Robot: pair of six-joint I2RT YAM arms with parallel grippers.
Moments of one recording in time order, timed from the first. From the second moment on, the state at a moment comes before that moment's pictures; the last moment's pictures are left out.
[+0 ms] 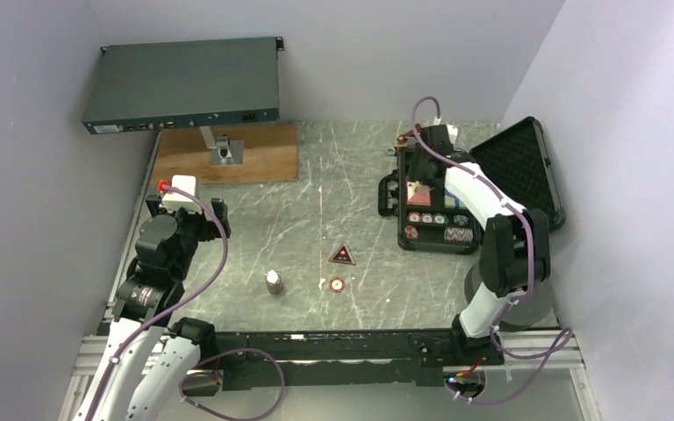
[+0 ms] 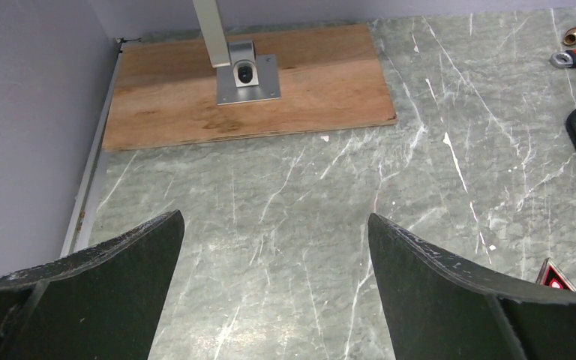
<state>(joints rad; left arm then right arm) -0.26 0.53 0.73 -0.39 -0.22 -0.02 0.23 1.70 1.31 -0.48 0.30 0.37</state>
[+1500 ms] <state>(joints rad) -0.26 0.55 0.73 -0.39 -0.22 -0.02 0.01 1.72 1.24 -0.47 0.33 0.42</state>
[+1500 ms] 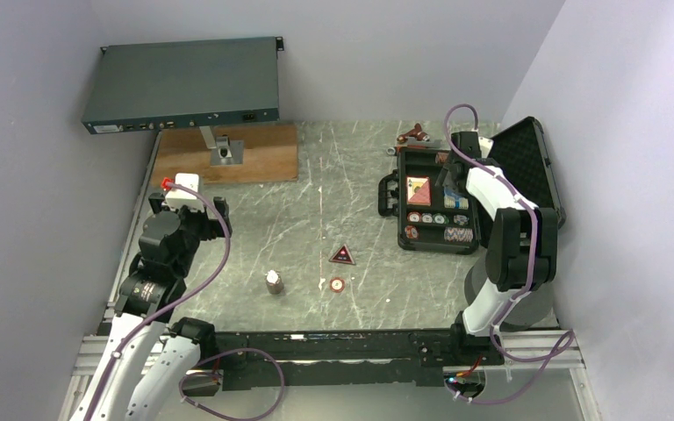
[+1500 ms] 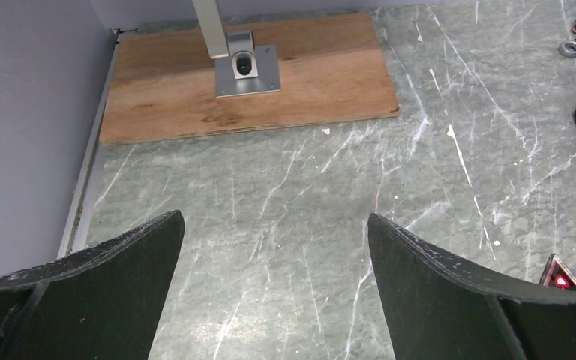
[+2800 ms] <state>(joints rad) -0.26 0.57 0.73 -0.39 -0.22 -0.02 -0.02 1.72 1.23 -0.44 0.31 0.41</state>
